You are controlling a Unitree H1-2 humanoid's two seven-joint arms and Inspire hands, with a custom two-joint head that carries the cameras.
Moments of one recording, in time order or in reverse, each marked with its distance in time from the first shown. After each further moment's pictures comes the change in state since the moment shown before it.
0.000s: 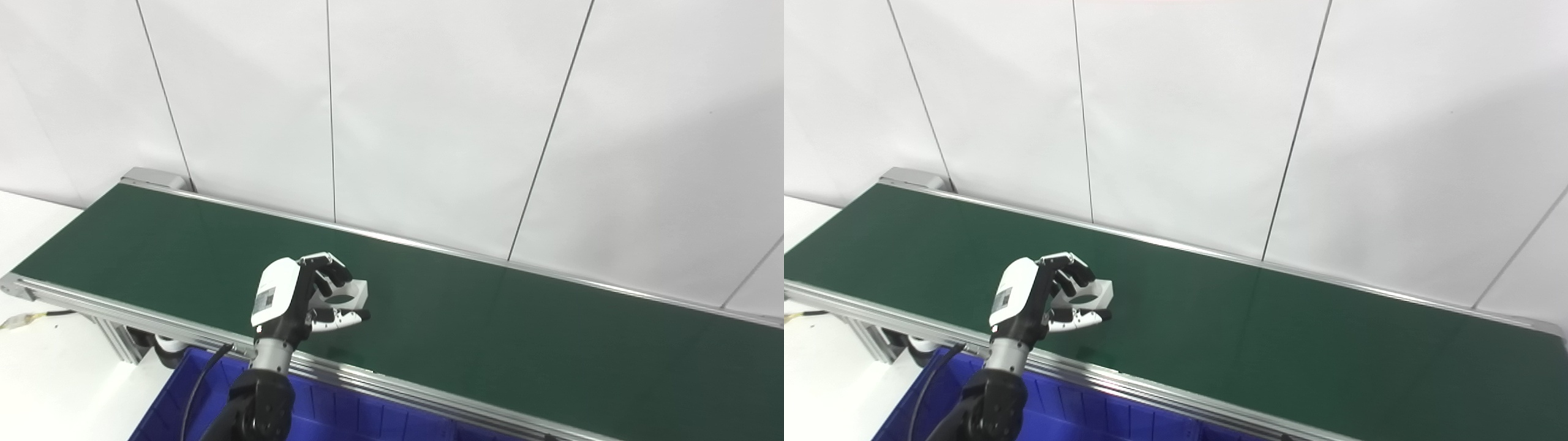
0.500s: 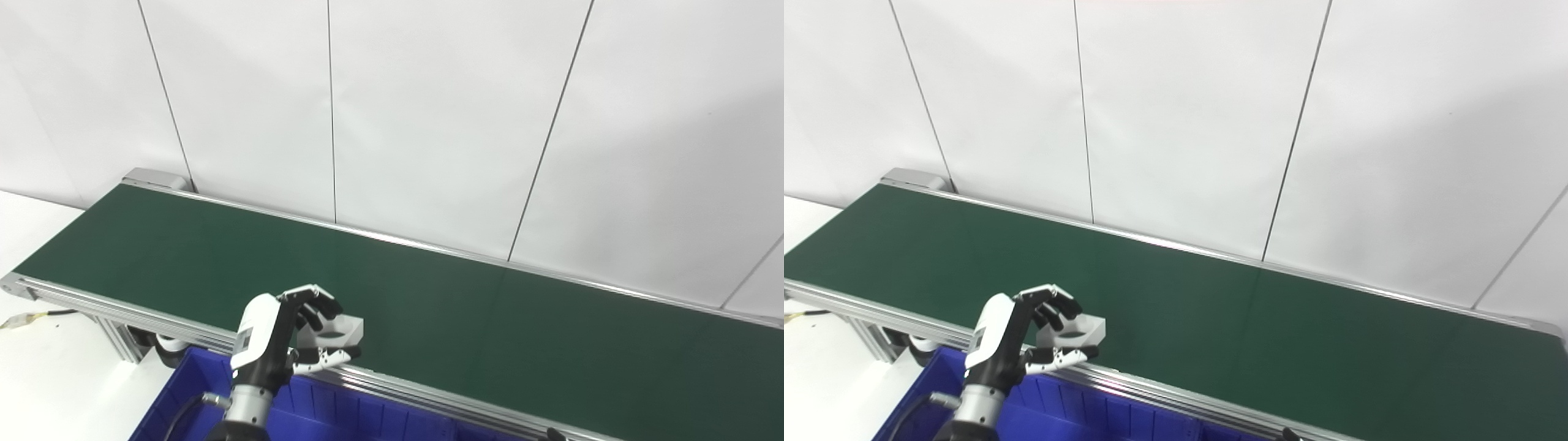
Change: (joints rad) left arm 0.197 -0.025 0.020 -0.157 -0.042 -0.076 -0.040; right arm 0.007 -0.001 -0.003 -0.056 -0.003 0.015 0.005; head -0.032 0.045
